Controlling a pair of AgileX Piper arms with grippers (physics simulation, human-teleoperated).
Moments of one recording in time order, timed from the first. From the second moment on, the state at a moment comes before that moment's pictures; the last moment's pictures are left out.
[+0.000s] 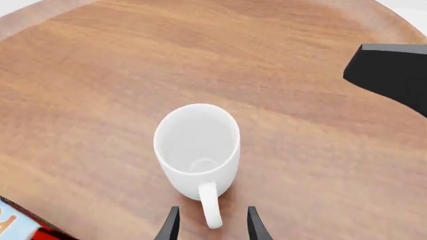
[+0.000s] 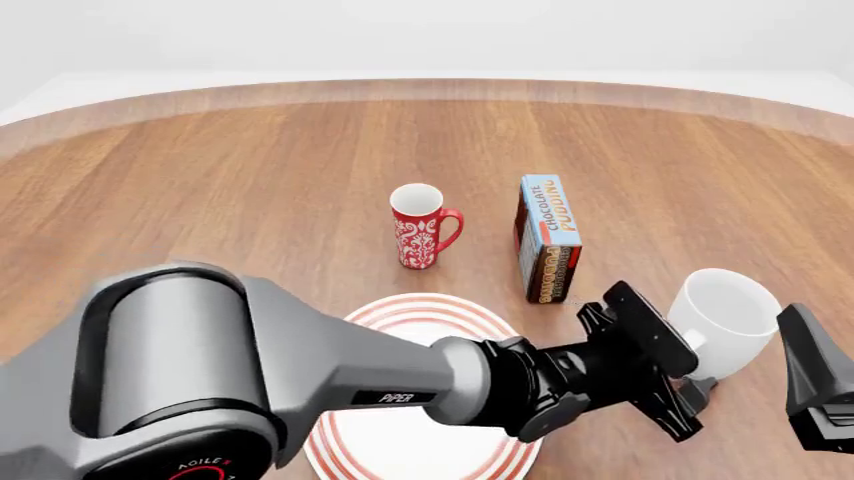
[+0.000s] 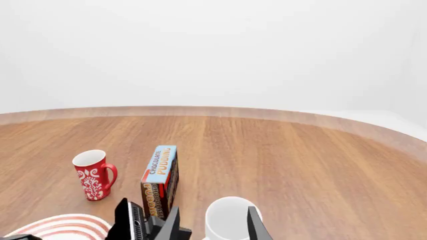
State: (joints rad) left arm -1.14 2.28 -1.45 -0.37 0.06; right arm 0.02 0.00 -0.01 -0.03 0.01
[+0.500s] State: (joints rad) left arm -1.14 2.34 -1.52 -0.34 0.07; right arm 0.02 0.00 -0.01 -0.03 0.01
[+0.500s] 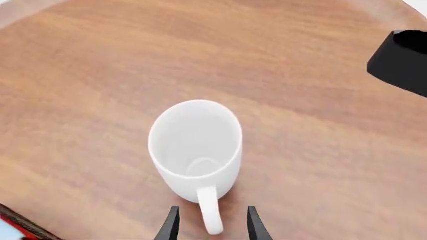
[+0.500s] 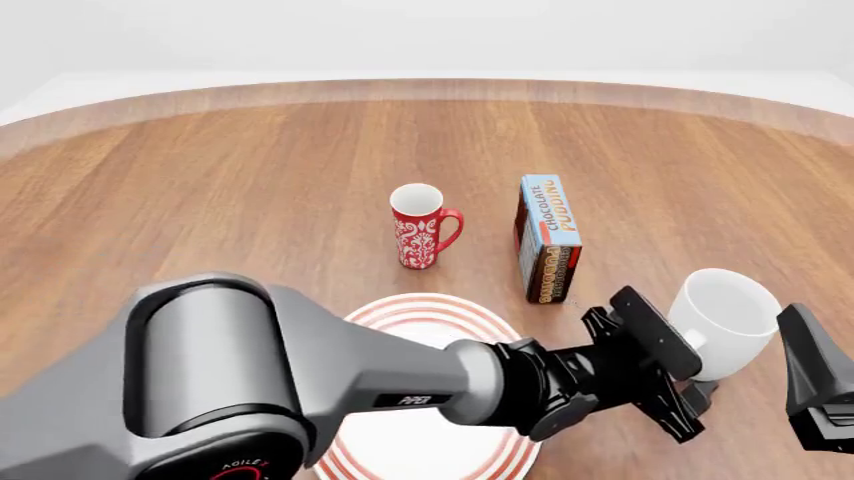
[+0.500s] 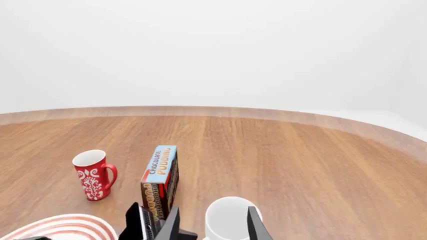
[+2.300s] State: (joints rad) left arm -1.09 2.23 -1.39 -0.41 0.07; right arm 0.02 0.00 -0.01 -0.03 0.01
